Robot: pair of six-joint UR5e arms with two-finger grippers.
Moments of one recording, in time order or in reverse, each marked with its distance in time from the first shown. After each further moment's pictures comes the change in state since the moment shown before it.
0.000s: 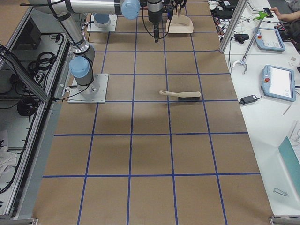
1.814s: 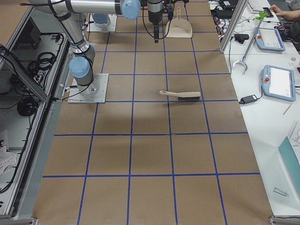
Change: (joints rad) left arm -0.056 0.099 0.030 -0.092 0.094 -0.012; right arm -0.007 0.002 0.001 0.012 -0.005 -0.002
